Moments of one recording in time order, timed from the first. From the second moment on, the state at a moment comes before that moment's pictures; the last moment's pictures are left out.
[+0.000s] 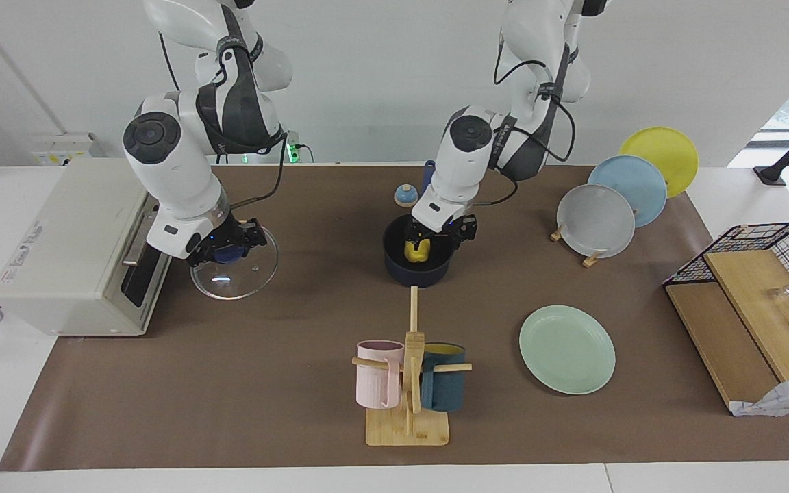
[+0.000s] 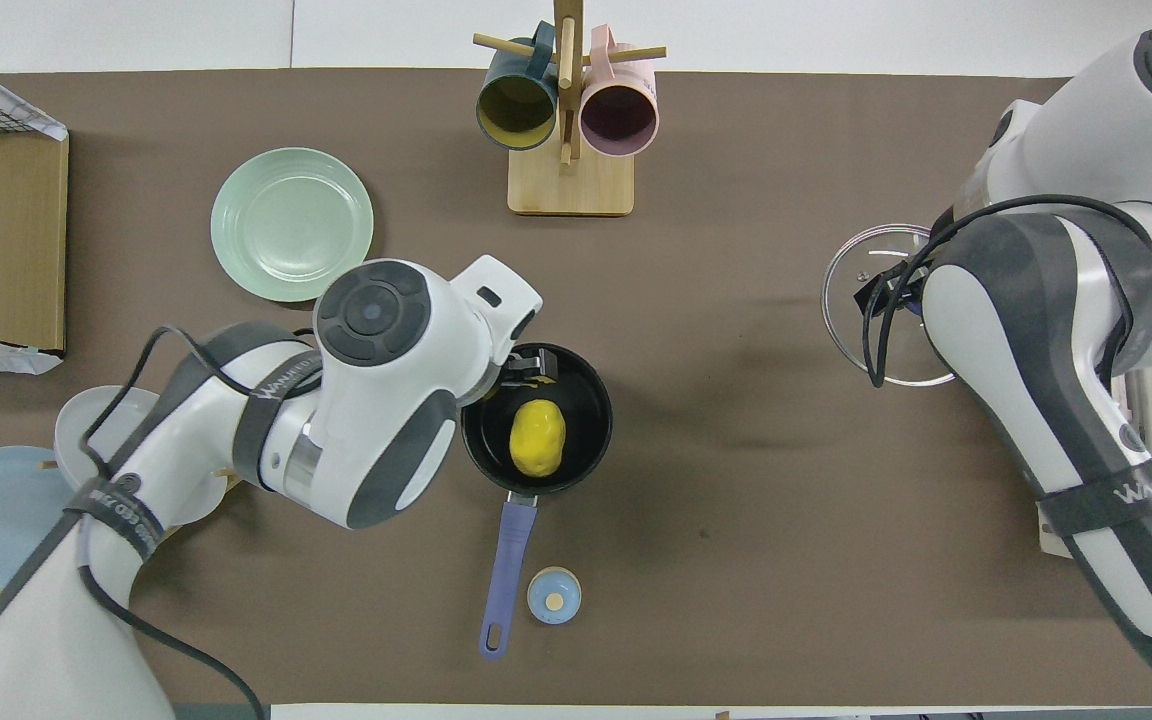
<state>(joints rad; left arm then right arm) -0.63 0.17 0.03 -1.90 -0.13 2.10 -0.53 0.04 0.22 0.09 -1.65 -0.02 1.74 -0.21</state>
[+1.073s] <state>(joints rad) -0.09 -0.04 0.06 -1.71 -0.09 1.66 0.09 0.40 0.22 0.28 -1.65 -0.02 1.89 0.47</state>
